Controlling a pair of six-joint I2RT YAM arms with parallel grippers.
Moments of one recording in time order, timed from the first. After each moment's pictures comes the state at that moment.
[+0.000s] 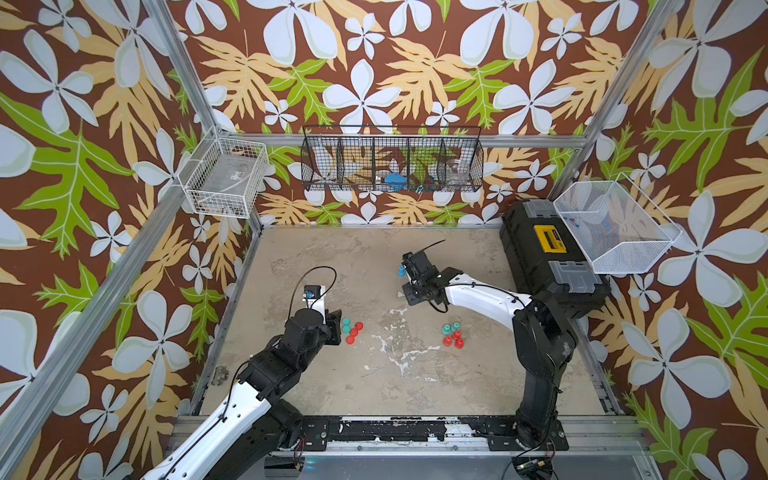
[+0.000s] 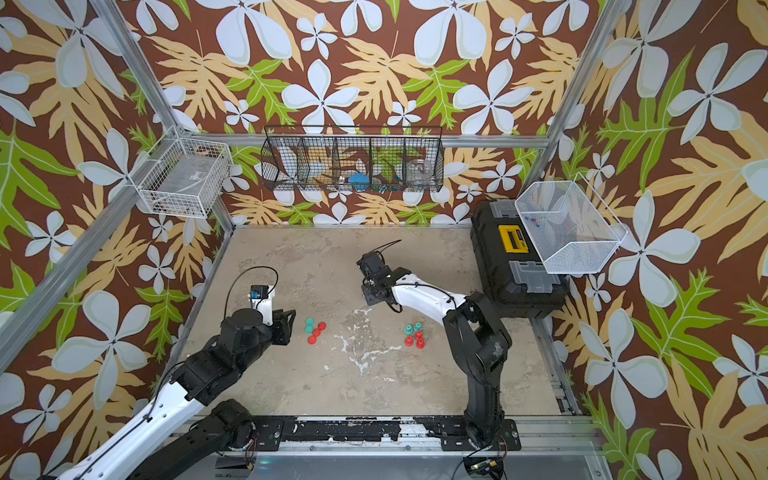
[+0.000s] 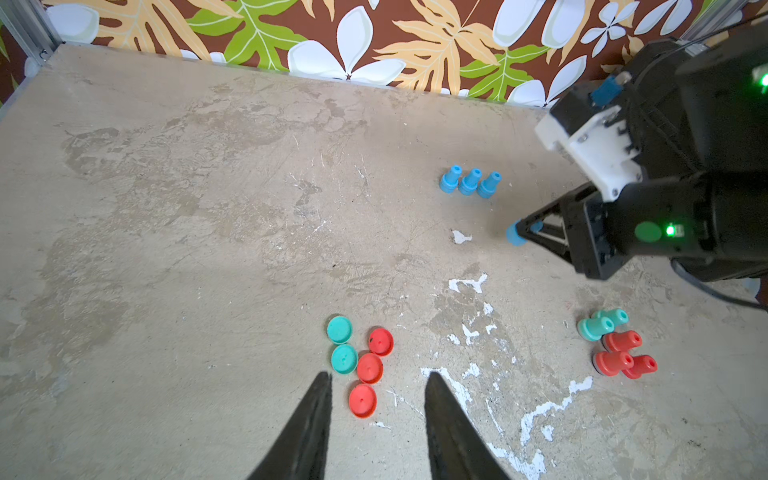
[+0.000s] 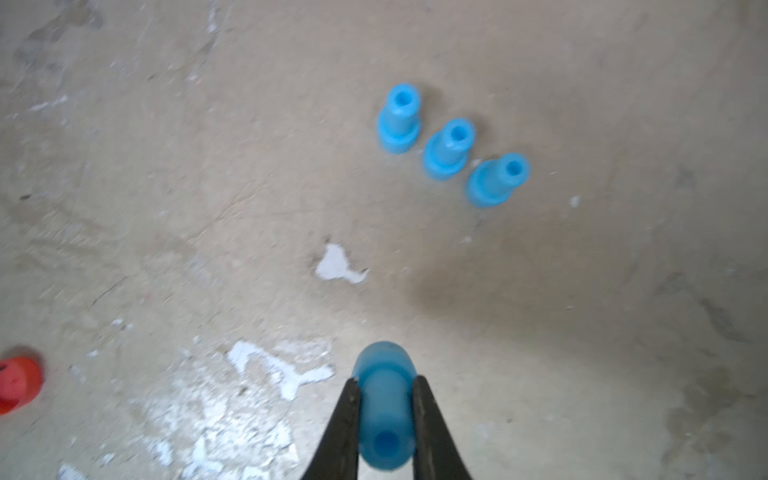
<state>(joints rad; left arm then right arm) -0.58 0.67 0.62 -0.47 -0.27 -0.43 0.62 1.91 1.41 -0.52 0.22 0.19</state>
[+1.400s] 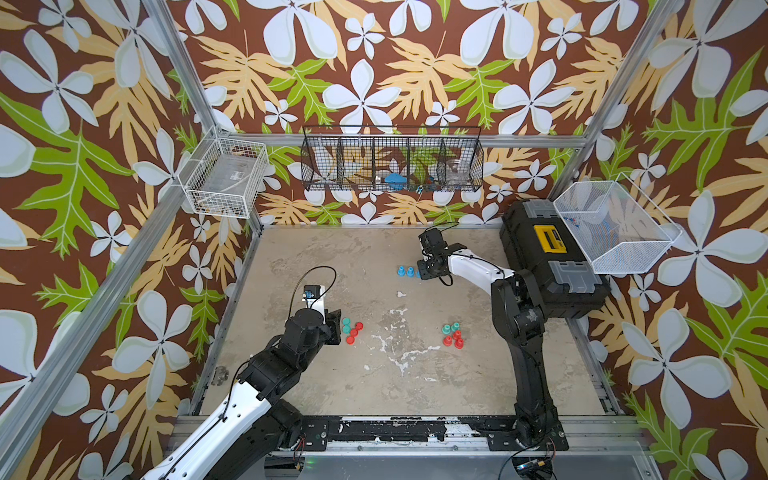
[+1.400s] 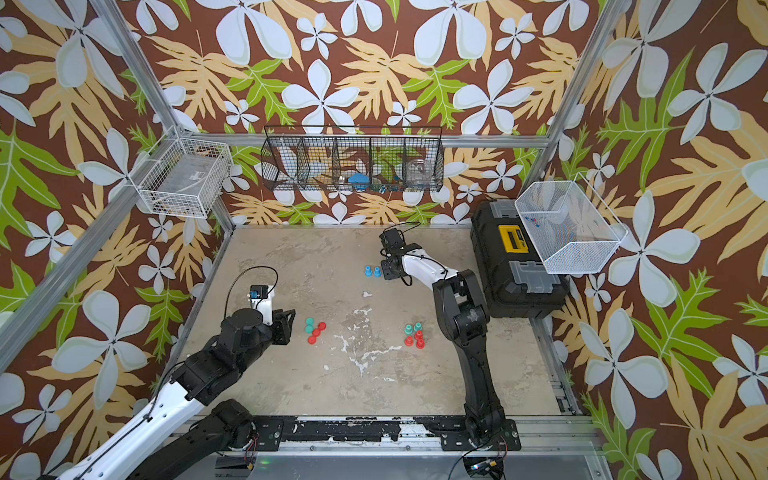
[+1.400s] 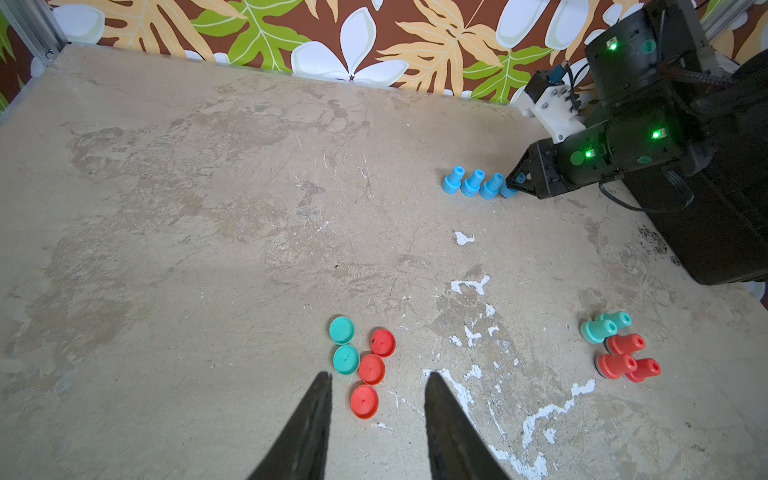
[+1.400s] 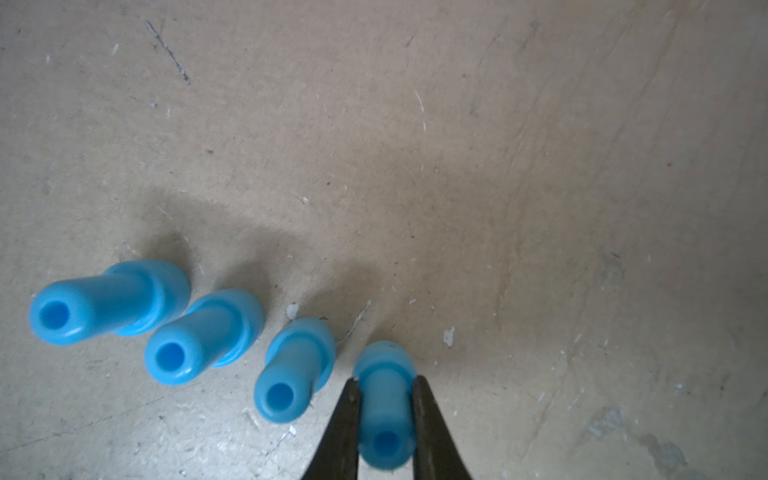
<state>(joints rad) -0.58 0.67 0.62 -0.47 -0.28 -0.43 0.43 2.24 1.77 -0.60 0.18 0.13</state>
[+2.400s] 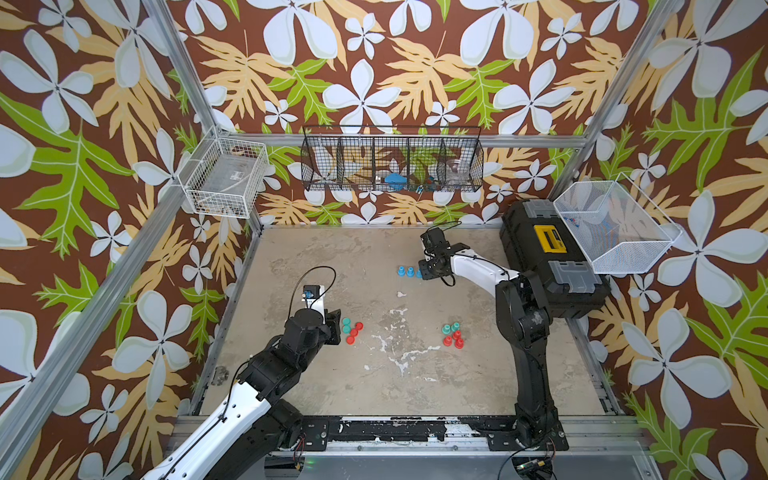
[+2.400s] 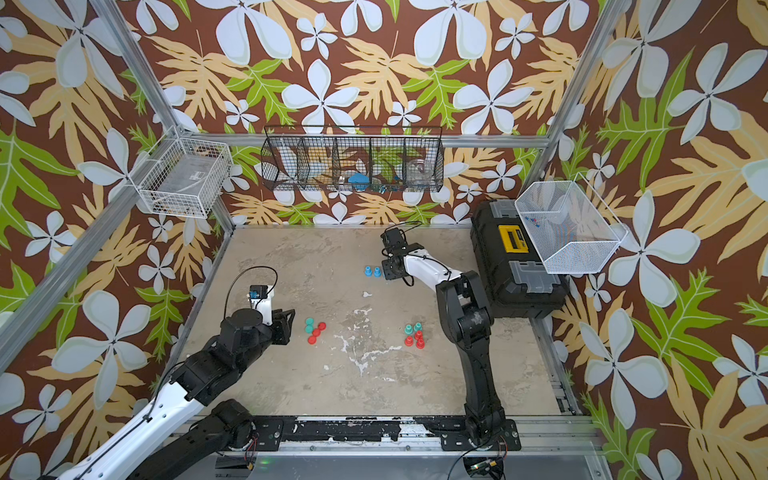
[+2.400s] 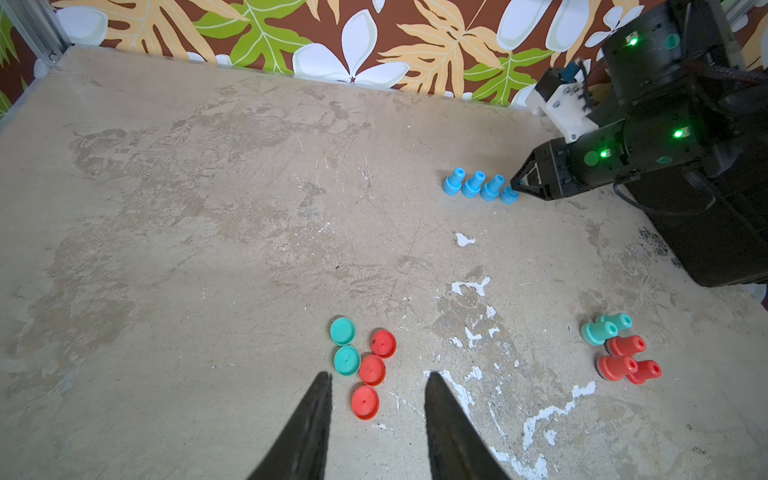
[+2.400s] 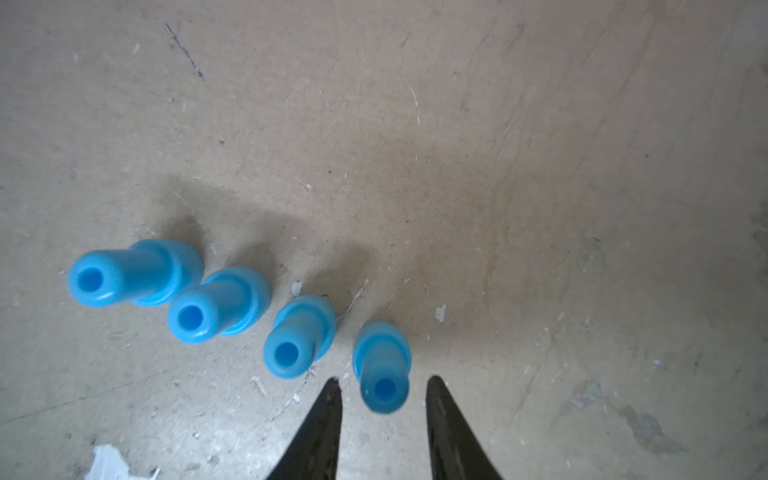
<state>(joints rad) -0.58 0.67 0.62 -0.47 -0.28 -0.43 0.43 2.17 1.72 -0.61 0.17 0.14</state>
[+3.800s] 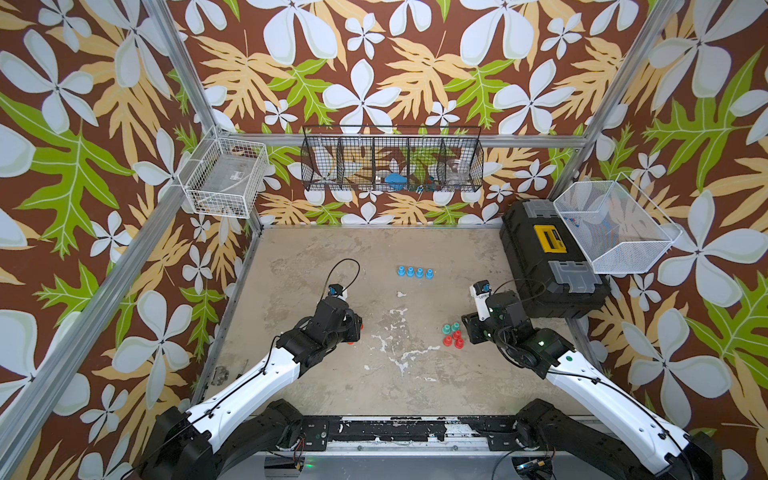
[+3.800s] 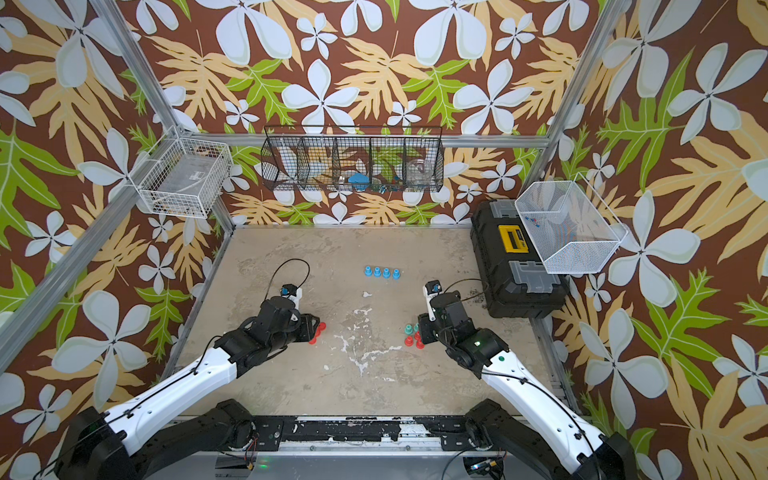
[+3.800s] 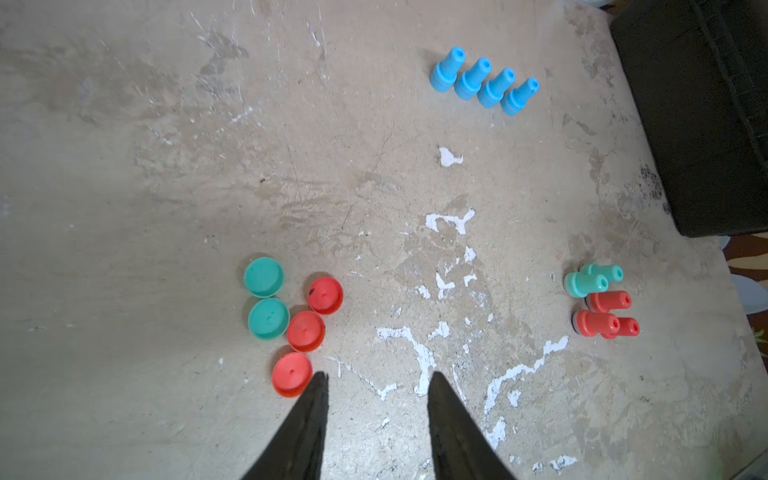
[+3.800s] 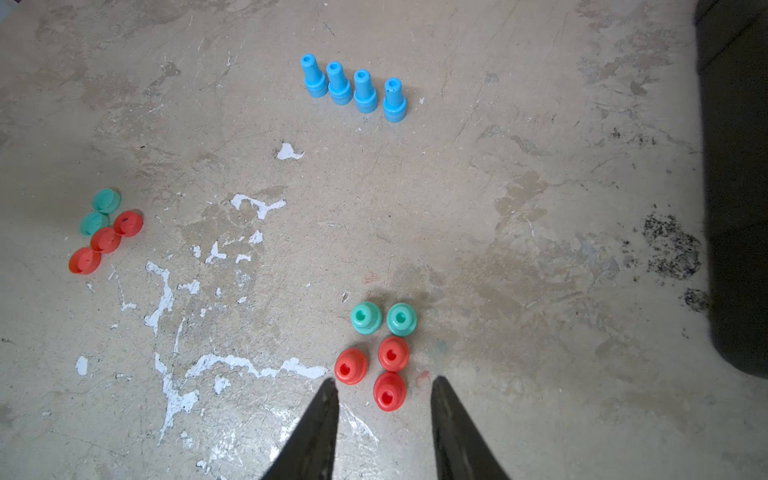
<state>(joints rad) -0.58 1.02 0.61 -0.35 -0.07 -0.60 0.53 0.93 0.70 -0.55 0.12 0.23</state>
